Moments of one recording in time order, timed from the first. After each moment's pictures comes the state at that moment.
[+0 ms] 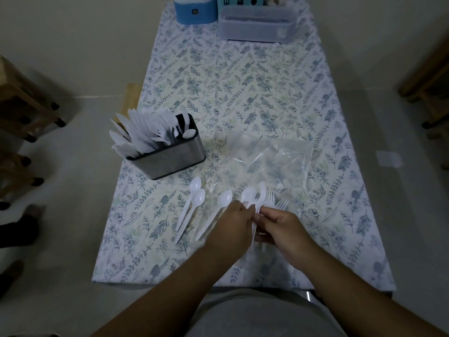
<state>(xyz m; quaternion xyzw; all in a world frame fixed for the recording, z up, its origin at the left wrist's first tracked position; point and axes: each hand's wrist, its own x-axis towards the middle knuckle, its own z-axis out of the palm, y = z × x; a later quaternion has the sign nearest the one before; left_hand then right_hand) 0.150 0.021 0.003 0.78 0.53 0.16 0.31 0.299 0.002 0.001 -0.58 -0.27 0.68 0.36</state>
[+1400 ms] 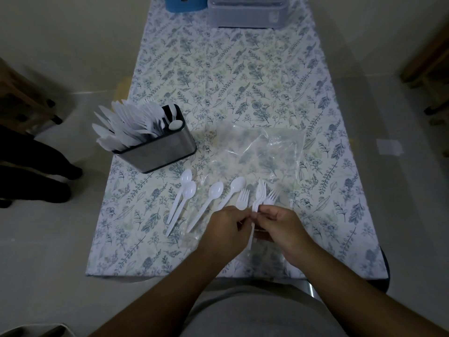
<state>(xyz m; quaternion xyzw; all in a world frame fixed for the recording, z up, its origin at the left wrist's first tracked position) 0.159 -0.001 0.003 0.74 0.55 0.21 0.33 0.318 -0.013 -0.014 -0.60 -0.25 0.66 0.37</state>
